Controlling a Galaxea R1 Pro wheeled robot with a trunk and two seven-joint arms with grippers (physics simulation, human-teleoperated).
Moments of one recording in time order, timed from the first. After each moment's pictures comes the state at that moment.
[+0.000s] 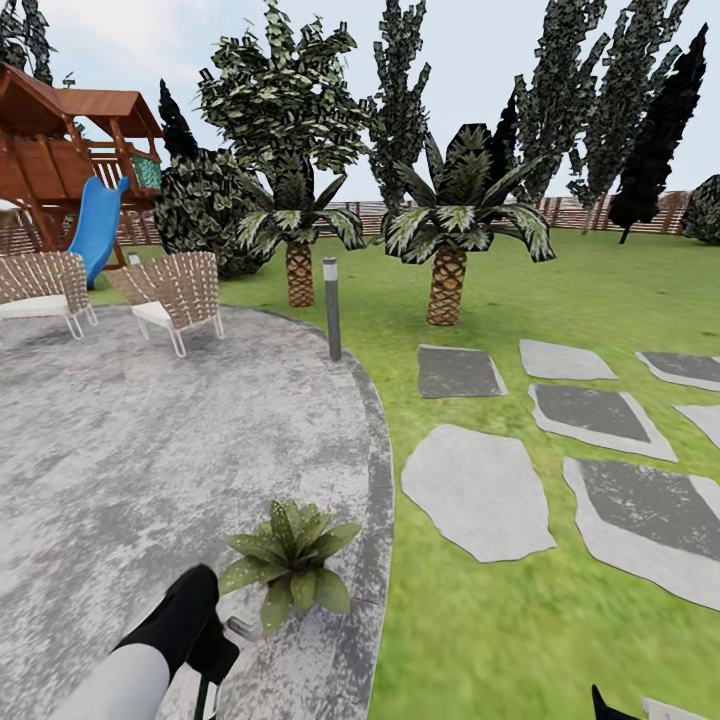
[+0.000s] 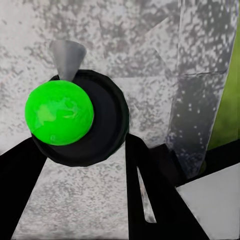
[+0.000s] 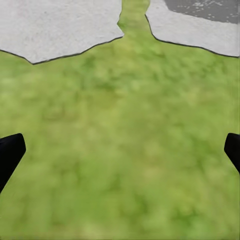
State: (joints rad) left arm -0.61 0.00 0.20 -0.55 -1.07 0.88 -0.83; right arm -0.31 -0.05 -1.27 -0.53 0.78 -0.44 0.31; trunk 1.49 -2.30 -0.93
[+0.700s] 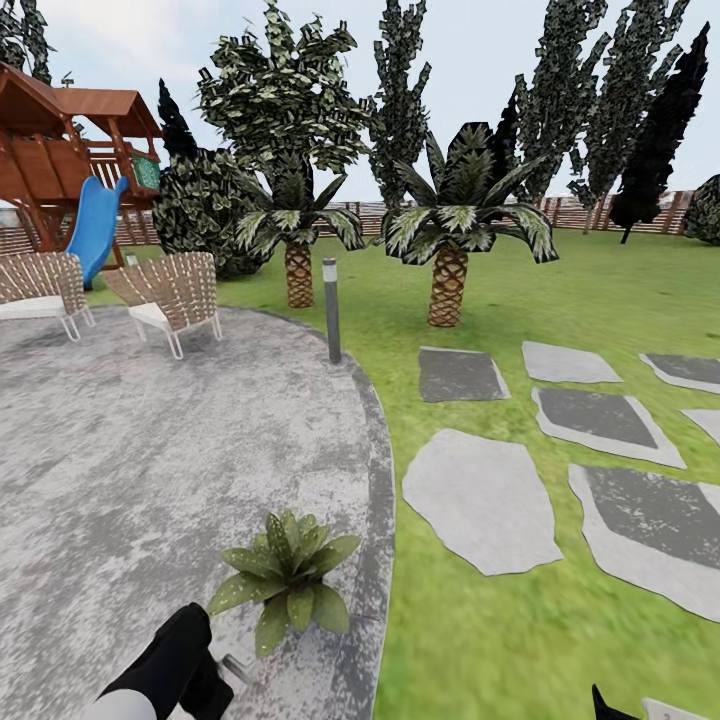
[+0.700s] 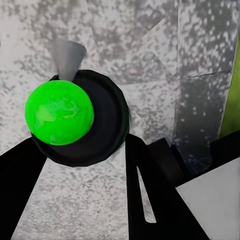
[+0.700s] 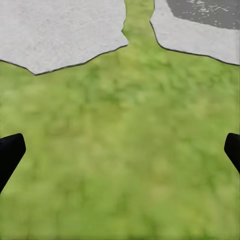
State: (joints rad) left arm -0.51 0.00 0.22 -0.55 -1.06 0.75 -0.81; right arm -0.31 -0.05 -1.27 -0.53 0.78 -0.44 0.31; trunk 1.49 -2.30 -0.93
